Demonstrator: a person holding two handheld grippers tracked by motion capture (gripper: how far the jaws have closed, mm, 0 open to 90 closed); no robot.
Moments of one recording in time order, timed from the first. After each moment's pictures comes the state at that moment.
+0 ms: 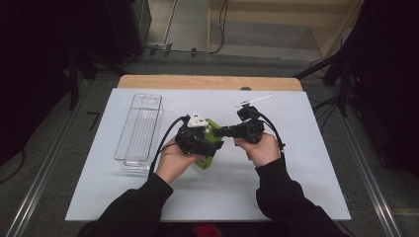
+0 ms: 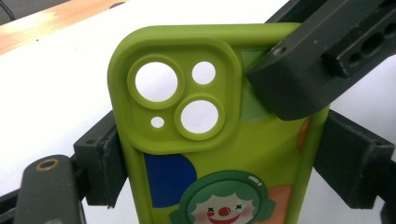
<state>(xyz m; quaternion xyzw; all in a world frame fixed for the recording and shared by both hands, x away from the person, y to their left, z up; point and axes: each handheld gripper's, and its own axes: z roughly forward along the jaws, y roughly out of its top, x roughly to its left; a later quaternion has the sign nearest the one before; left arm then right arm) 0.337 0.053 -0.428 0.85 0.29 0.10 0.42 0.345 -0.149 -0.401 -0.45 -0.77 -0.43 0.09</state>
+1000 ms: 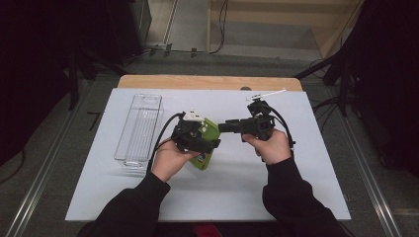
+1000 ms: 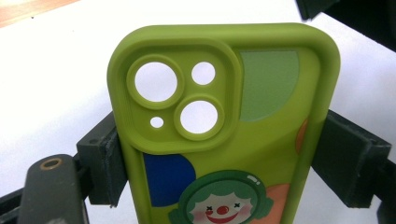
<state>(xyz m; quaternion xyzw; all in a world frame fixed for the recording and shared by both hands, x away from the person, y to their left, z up) 0.342 0.062 -0.416 0.85 0.32 0.06 0.41 0.338 -0.171 -0.375 -0.46 -0.76 -0.45 0.07</state>
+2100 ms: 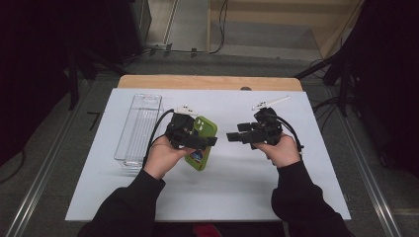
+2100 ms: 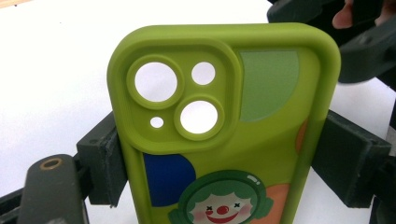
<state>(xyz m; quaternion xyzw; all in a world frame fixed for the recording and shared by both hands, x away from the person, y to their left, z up) 0.347 0.077 -0.403 0.85 0.33 0.01 0.42 0.332 -0.190 -0.398 -0.41 -0.80 -0.43 0.02</state>
